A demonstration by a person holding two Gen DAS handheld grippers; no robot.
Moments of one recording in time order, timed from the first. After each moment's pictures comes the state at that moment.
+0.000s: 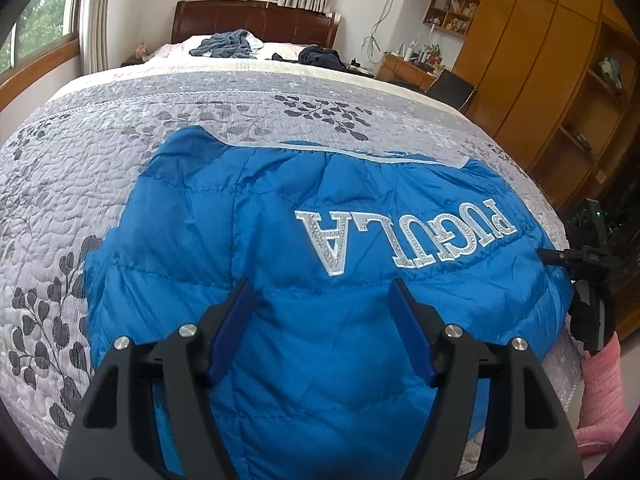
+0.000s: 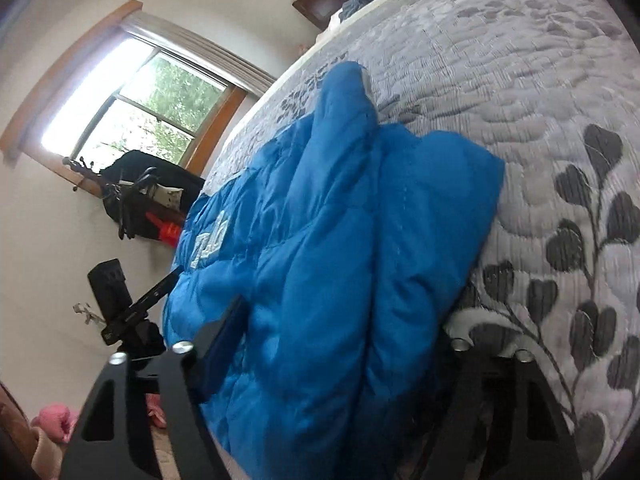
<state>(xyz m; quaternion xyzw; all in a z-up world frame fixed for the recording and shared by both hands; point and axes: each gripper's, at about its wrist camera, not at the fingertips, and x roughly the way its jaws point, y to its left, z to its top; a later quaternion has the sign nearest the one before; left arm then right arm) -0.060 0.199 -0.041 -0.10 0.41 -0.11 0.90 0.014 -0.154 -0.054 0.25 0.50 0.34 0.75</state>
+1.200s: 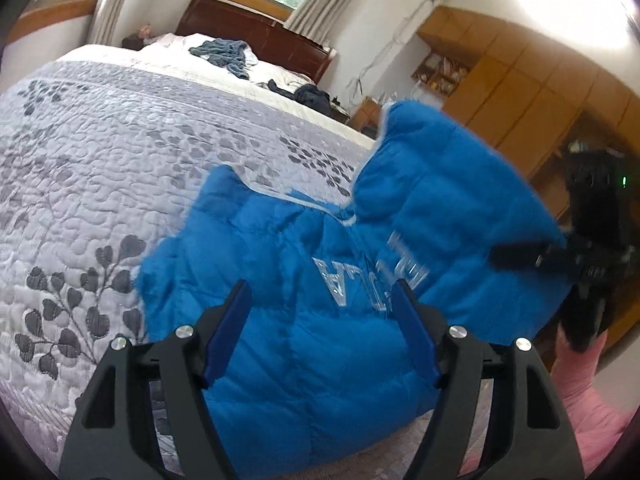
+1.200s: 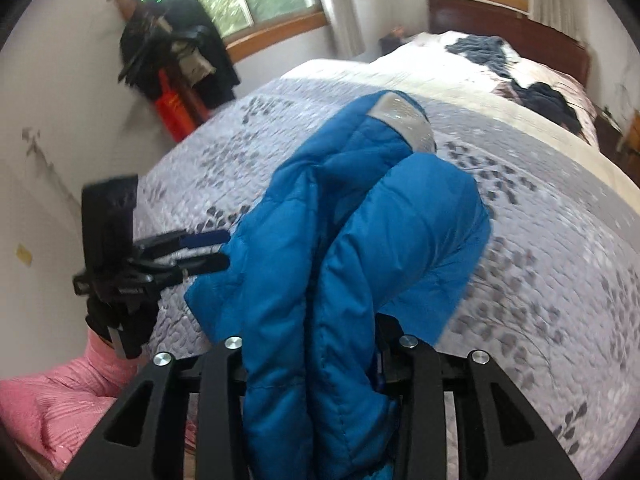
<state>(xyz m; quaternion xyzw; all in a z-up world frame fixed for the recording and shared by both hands) -0.093 0.284 -0.003 -0.25 0.35 -0.16 0.89 -0.022 0.114 0.121 -0.11 0.48 0.39 0.78</state>
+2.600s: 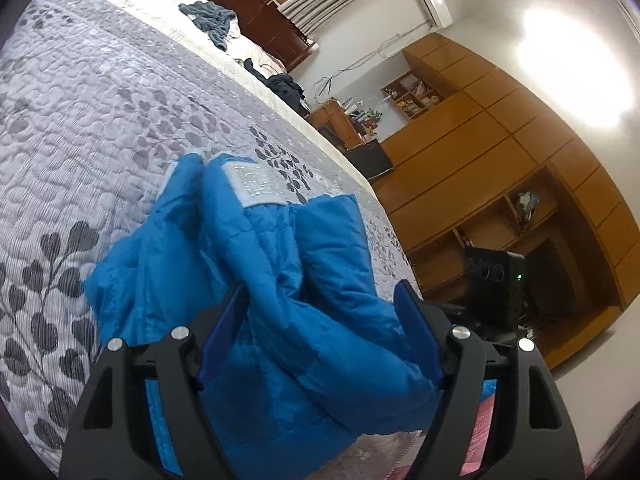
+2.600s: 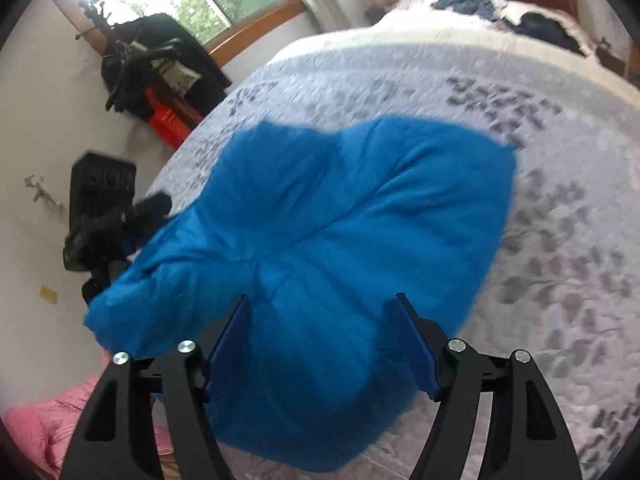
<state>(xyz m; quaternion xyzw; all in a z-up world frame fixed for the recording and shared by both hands) -0.048 0.313 -0.026 -0.37 0.35 -0.26 0.82 0.000 0.104 0.053 -0.01 0.53 0.40 0.75</state>
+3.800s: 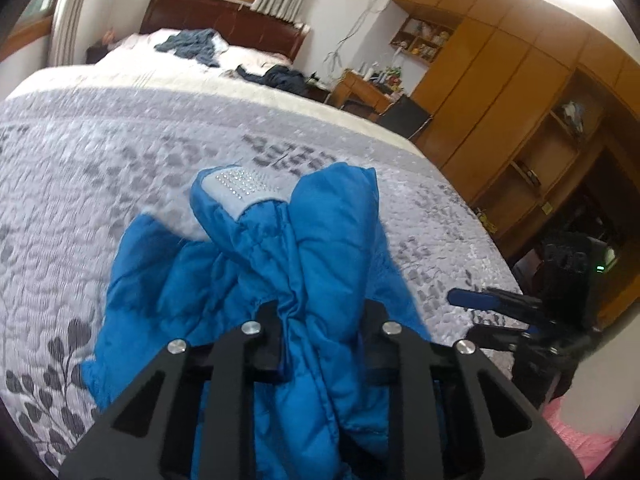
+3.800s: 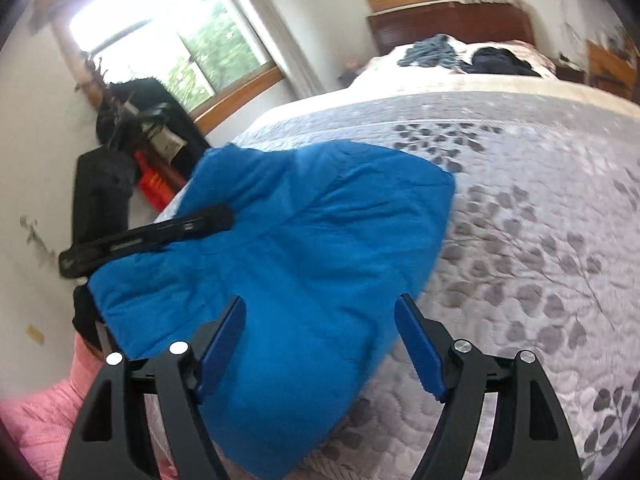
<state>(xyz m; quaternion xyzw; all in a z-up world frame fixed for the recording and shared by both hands) 0.006 0.241 0.001 -0.18 0.38 -0.21 0.88 -0.009 0.024 0.048 0.07 0.43 0.35 0.83</state>
